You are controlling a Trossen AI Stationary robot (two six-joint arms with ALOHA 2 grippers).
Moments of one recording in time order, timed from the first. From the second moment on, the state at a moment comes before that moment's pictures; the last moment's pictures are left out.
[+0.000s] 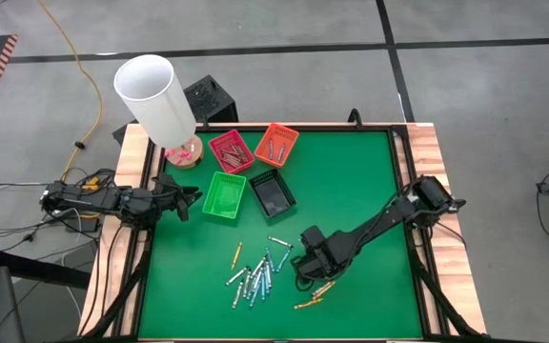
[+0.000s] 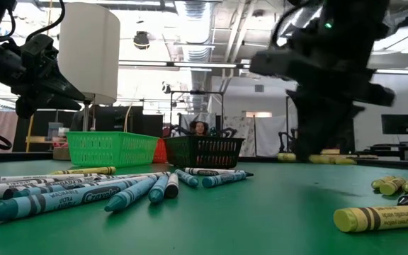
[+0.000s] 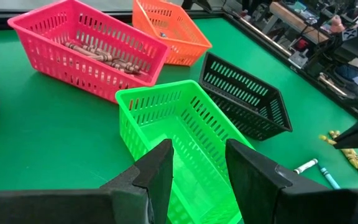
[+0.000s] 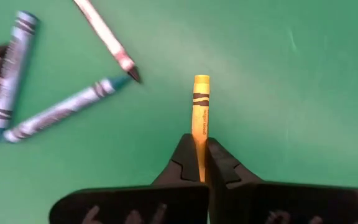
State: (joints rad) left arm -0.16 0.07 0.14 -0.43 -0.61 -0.69; right arm 0.46 1.86 1.30 -0.86 0.39 1.45
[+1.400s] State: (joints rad) left arm -0.16 0.07 0.14 -0.43 -0.61 -0.69; right arm 0.02 1.87 1.54 -0.52 0.44 0.57
